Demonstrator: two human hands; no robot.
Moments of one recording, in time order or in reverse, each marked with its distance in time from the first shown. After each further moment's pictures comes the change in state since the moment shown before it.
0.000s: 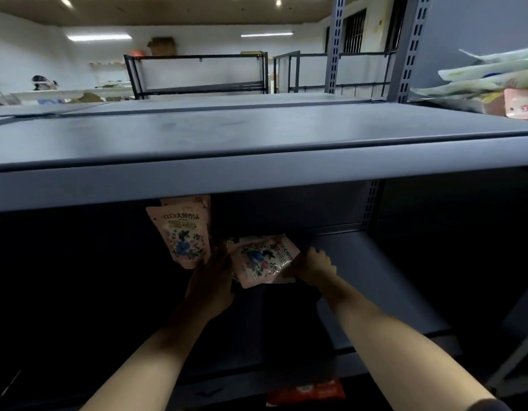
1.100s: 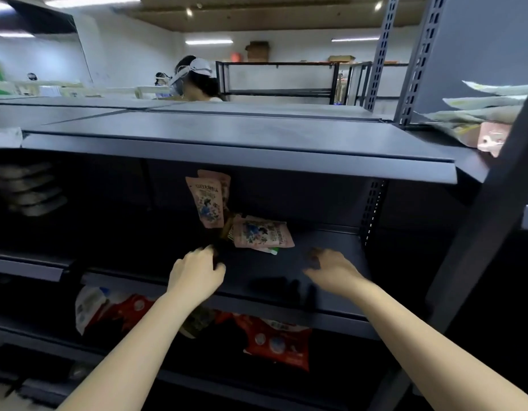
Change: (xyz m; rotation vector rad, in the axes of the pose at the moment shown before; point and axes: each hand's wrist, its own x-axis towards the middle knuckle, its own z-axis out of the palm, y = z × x) left_hand -0.137 0.144 -0.105 -0.225 0.080 -0.617; right_hand -0.106 0.110 -0.127 -0.169 -0.207 -0.661
